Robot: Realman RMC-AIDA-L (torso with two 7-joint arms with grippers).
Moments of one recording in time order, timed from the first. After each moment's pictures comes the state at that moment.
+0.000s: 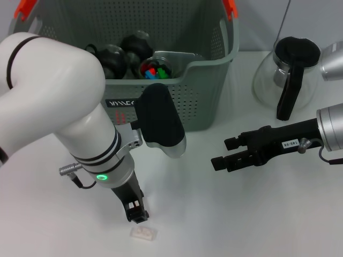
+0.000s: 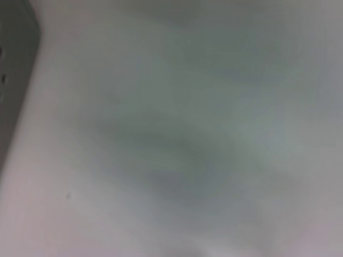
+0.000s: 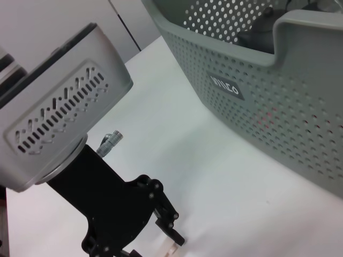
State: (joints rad) left arm -0.62 -2.17 1.73 1.22 2.70 1.47 -2.40; right arm 0.70 2.04 -1.00 -0.67 -2.10 -1.48 1.90
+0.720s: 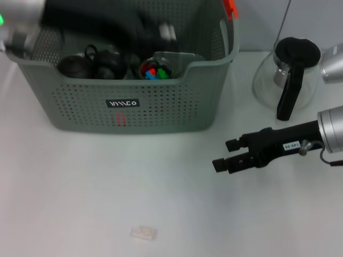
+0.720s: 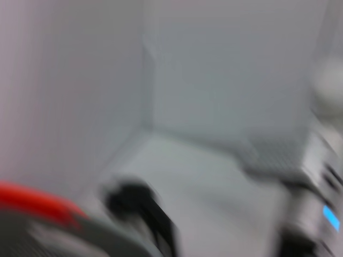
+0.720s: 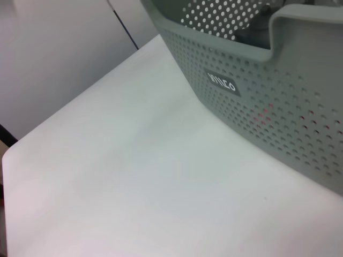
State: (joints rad) left arm -0.70 -2.11 0.81 1.59 2.09 1.80 -2.23; right arm 0.69 2.04 -1.00 -0.67 -2.10 -1.48 1.89
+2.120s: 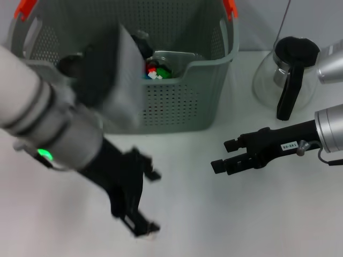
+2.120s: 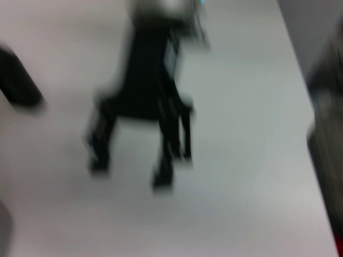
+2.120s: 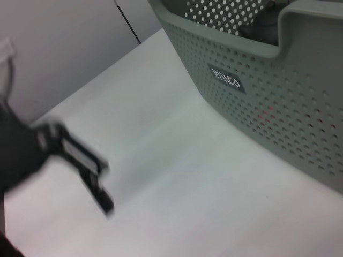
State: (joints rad) left arm -0.53 -2.17 1.34 1.59 2.41 1.87 -1.98; right arm 0.70 2.04 -1.01 -0.67 -2.11 -1.47 1.89
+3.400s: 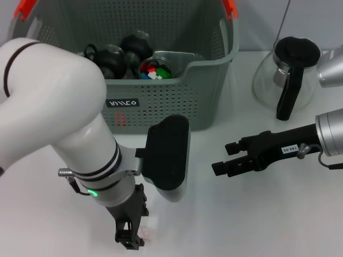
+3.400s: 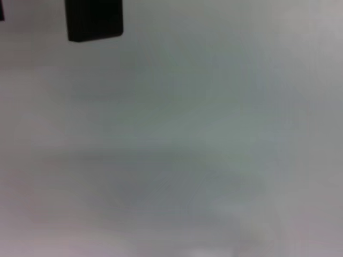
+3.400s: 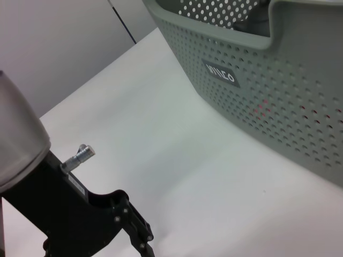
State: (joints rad) left arm -0.57 -2.18 1.78 1.31 2.67 1.57 -2.07; right arm 0.69 2.04 -1.00 -0.66 -2.12 -1.46 1.89
